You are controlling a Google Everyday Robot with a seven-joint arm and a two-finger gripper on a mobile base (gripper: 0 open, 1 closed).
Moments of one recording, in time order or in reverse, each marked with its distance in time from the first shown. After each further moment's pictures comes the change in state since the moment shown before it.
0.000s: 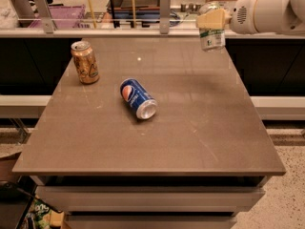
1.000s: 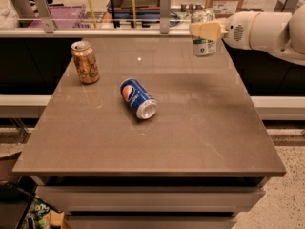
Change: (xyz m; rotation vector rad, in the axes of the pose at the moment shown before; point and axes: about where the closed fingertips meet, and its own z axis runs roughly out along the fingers) arm 0.011 0.025 0.006 -0.144 -0.163 -0.120
